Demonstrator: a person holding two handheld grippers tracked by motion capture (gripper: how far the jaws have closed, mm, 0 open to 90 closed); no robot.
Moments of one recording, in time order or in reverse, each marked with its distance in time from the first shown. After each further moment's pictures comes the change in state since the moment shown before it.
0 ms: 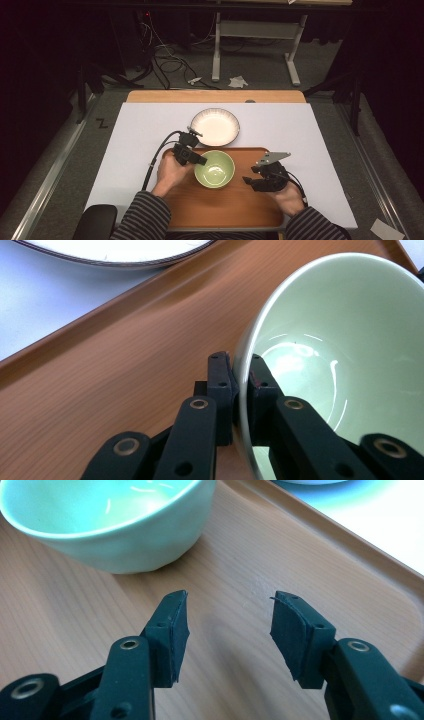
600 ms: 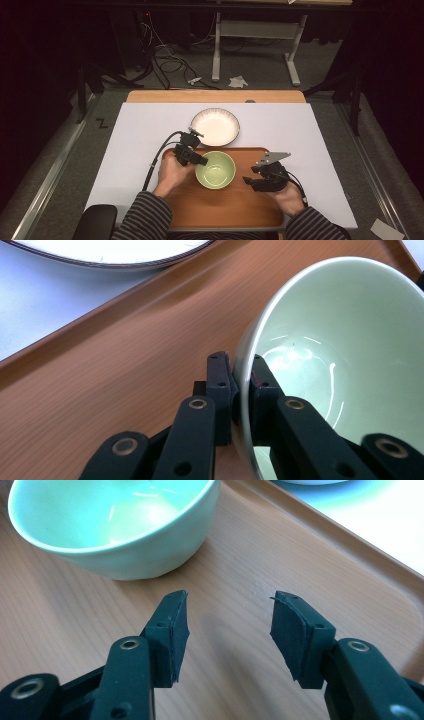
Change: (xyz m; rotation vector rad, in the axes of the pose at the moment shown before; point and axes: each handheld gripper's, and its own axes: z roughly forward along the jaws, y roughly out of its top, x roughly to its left) left arm -0.001 0.000 0.003 -0.006 0.004 0.002; right arm 0.000 0.000 0.000 0.003 0.000 -0.003
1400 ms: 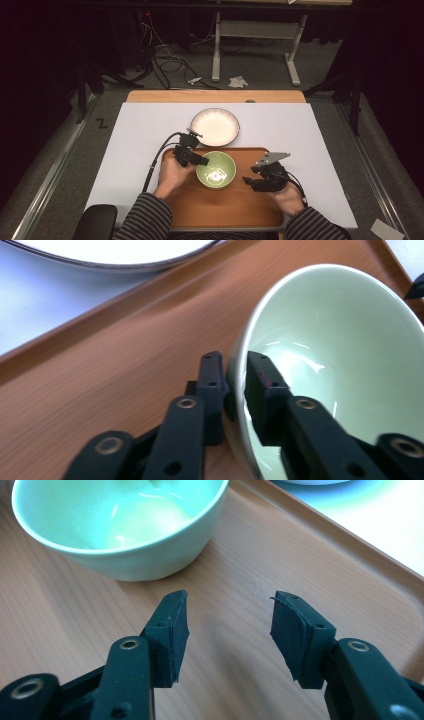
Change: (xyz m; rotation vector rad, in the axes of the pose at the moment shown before) left arm 0.002 -0.004 0.004 -0.032 -0.025 -0.014; right arm 0.001 0.000 0.001 -0.005 -0.003 0.004
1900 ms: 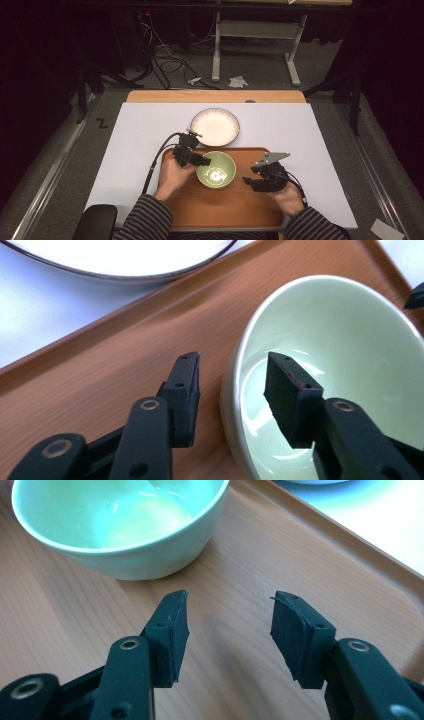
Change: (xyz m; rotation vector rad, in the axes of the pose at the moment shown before) left arm -0.004 -0.002 -0.007 -0.049 0.033 0.001; right arm 0.000 0.000 0.000 0.000 0.001 -0.002
